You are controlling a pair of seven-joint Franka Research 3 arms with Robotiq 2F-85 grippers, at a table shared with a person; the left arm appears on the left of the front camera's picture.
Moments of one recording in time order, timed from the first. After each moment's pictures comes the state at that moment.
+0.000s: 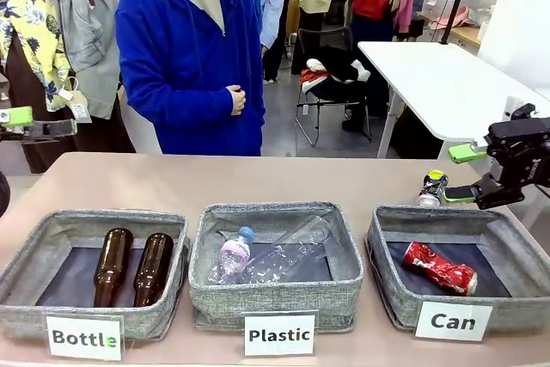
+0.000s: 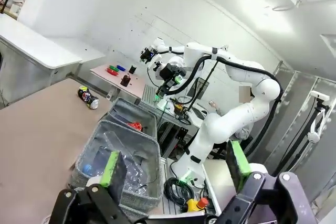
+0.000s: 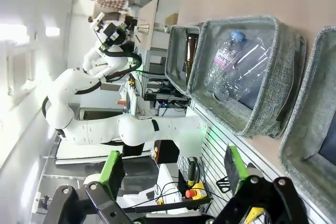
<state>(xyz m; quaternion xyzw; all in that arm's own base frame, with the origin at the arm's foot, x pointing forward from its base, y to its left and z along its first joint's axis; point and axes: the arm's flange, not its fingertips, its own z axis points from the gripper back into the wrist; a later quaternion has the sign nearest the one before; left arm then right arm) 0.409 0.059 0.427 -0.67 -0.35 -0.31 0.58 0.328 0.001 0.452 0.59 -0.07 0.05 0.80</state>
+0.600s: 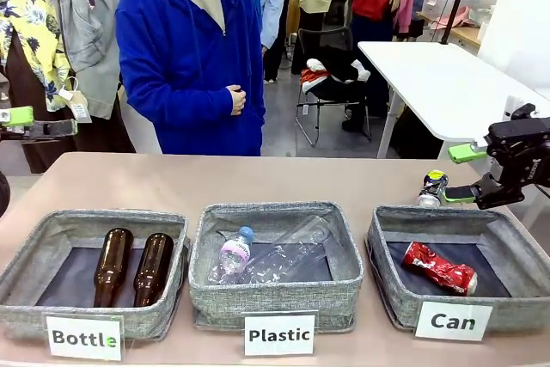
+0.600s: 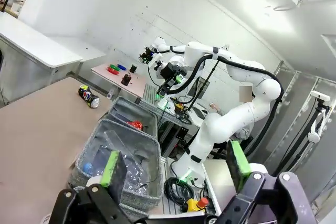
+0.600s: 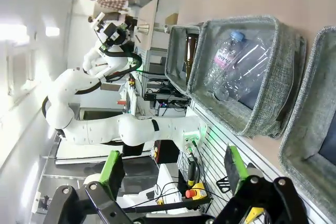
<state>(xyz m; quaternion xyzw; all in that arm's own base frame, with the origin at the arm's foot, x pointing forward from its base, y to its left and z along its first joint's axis) 0.409 0.059 0.425 -0.67 -0.35 -0.31 0.58 0.328 0.001 0.452 0.59 -0.07 0.05 0.80</state>
